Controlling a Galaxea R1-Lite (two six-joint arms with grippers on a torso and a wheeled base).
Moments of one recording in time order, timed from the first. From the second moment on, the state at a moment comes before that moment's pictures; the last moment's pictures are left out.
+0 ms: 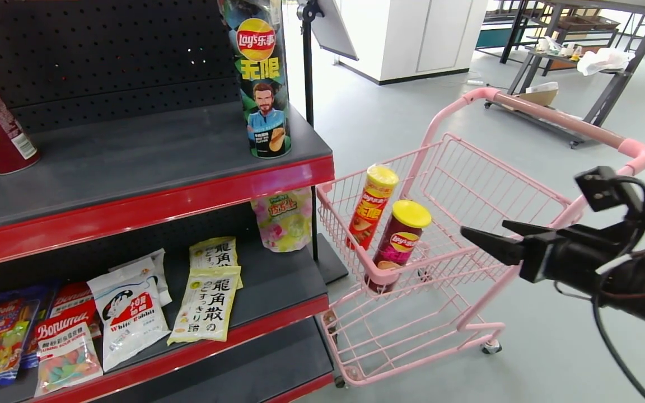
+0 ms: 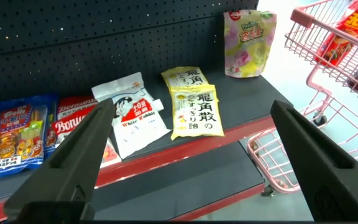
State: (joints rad) left arm 0.00 0.00 0.00 0.00 0.02 0.00; right arm 0.28 1.50 -0.44 -0.87 0.20 0.15
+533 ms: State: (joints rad) left arm 0.00 0.00 0.00 0.00 0.02 0.00; right arm 0.38 1.87 -0.55 -1.03 0.21 0.13
